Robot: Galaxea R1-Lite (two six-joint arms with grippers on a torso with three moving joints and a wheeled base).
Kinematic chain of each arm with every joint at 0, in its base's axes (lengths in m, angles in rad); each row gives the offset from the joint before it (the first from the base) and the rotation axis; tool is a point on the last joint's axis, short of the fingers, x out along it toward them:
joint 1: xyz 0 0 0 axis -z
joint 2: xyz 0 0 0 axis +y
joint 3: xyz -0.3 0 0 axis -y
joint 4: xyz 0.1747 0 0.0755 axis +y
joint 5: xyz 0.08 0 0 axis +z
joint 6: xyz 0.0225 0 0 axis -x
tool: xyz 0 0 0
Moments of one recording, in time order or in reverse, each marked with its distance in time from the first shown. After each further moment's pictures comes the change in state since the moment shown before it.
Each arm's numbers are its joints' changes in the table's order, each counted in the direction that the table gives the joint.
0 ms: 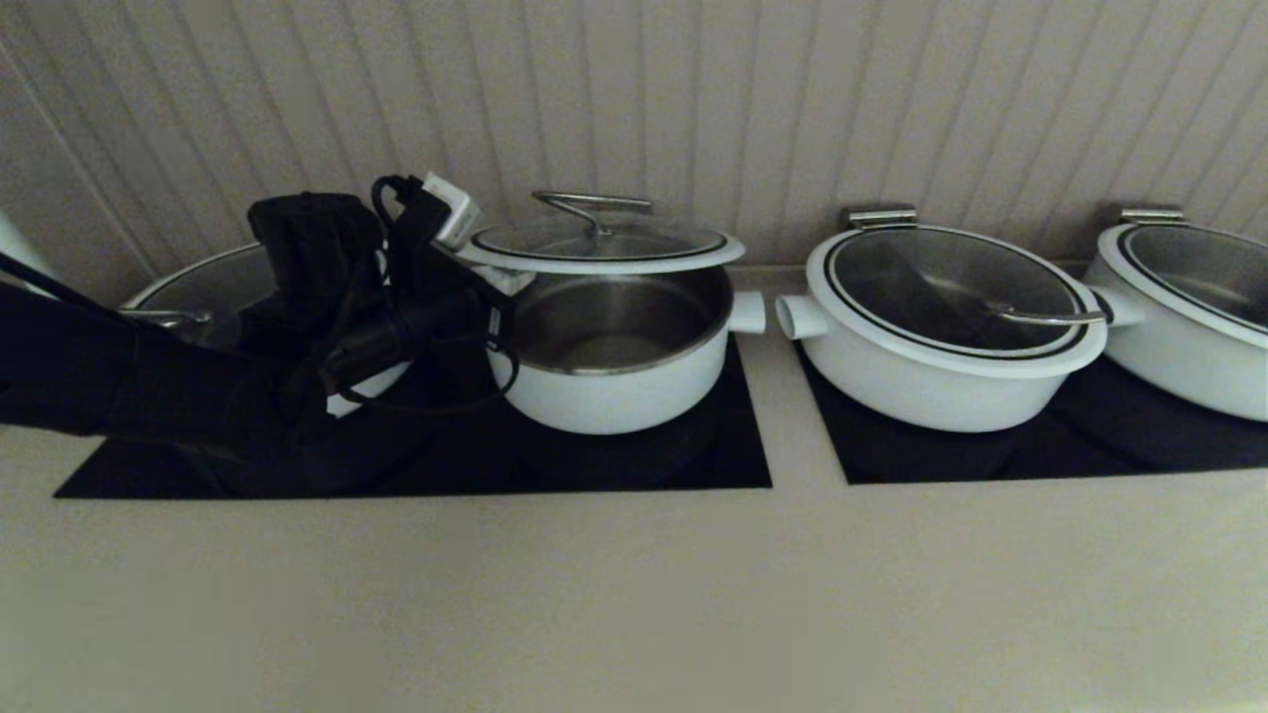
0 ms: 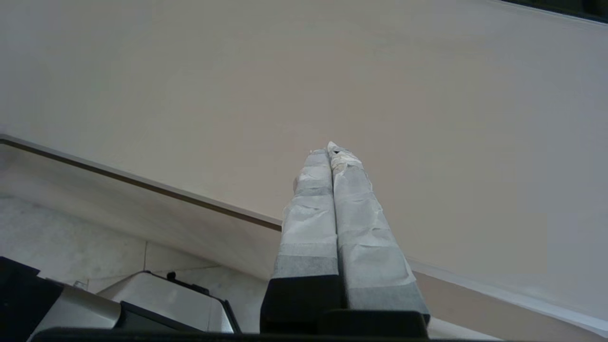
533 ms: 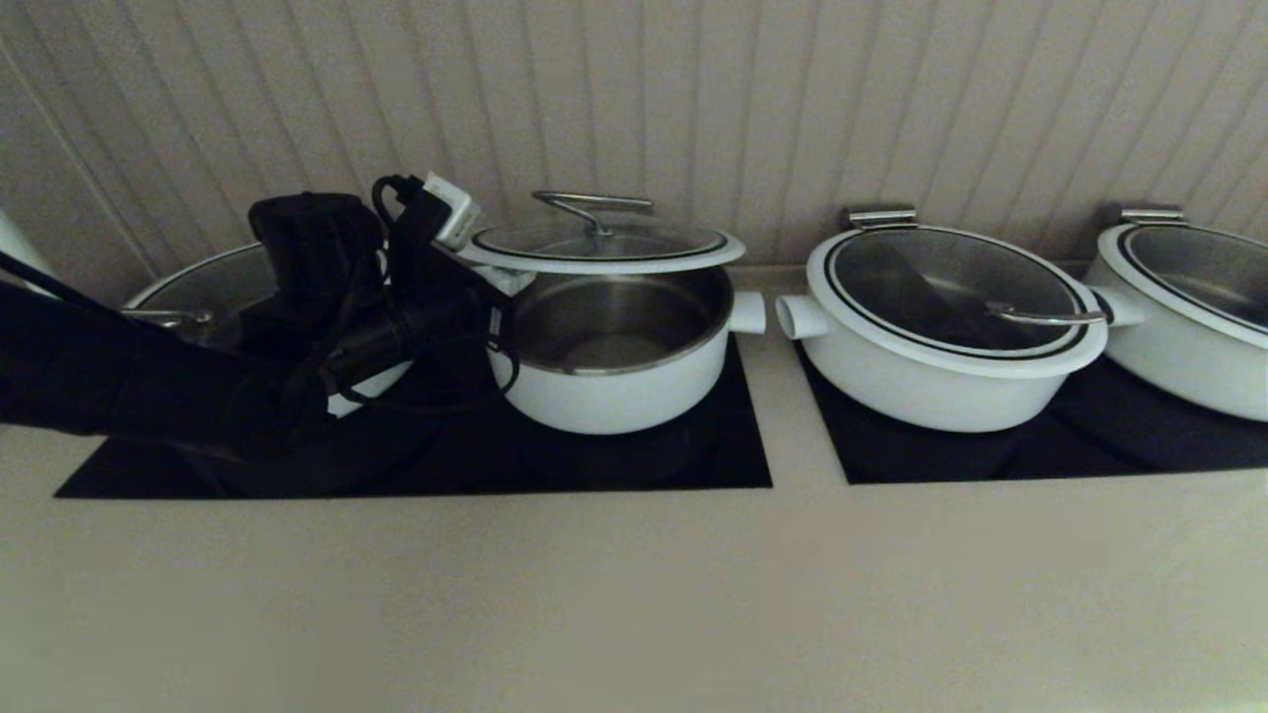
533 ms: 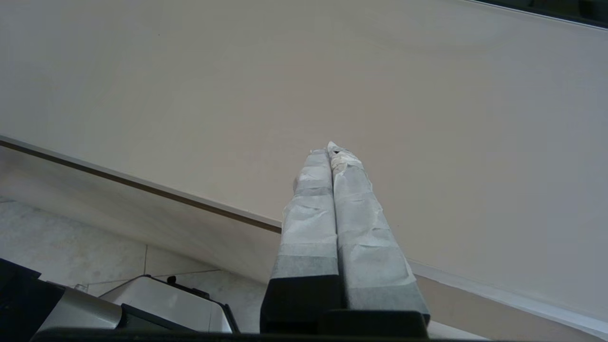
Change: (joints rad) left arm 0.000 0.004 0.003 -0.002 0.000 0.001; right arm 0.009 -0.009 -0.001 0.000 0.000 -0.001
